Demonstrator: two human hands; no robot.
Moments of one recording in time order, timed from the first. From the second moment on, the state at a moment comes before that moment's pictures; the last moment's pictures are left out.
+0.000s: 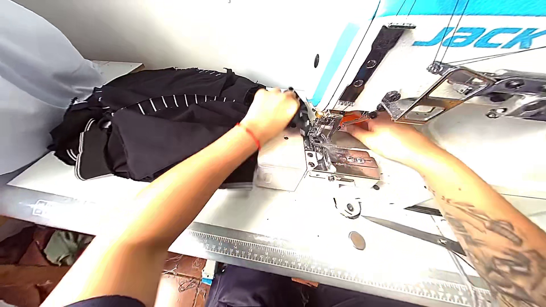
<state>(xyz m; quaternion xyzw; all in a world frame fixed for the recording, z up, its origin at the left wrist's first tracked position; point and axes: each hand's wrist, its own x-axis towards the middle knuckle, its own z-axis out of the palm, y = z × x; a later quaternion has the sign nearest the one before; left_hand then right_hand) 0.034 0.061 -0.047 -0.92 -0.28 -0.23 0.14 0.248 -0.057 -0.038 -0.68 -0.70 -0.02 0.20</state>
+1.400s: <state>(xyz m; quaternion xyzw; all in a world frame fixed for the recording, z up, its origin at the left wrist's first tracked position) -0.028 -0.171 -0.146 -0.32 -0.23 -0.66 -0.64 0.086 -0.172 -0.169 -0.57 -0.64 -0.06 0.51</state>
